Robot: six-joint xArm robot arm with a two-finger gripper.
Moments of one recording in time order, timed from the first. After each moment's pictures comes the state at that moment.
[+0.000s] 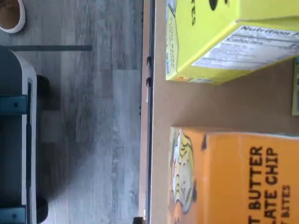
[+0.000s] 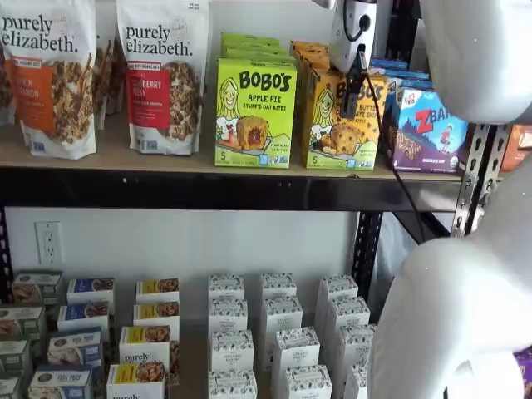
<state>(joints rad) 0.03 -0.12 -1.58 0.03 1.66 -1.53</state>
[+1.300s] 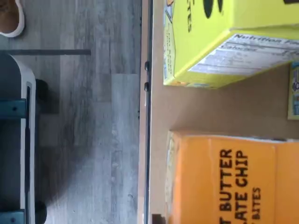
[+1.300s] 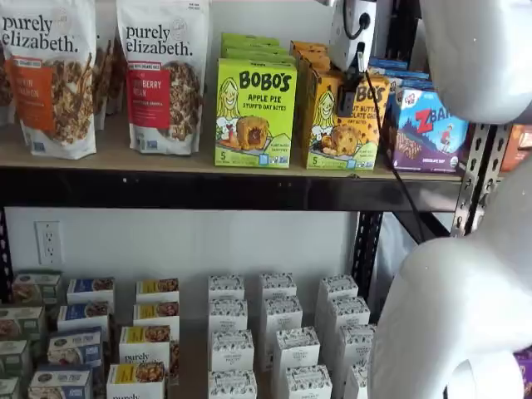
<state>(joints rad) 0.03 -0.12 -1.59 0.04 1.66 -1.53</state>
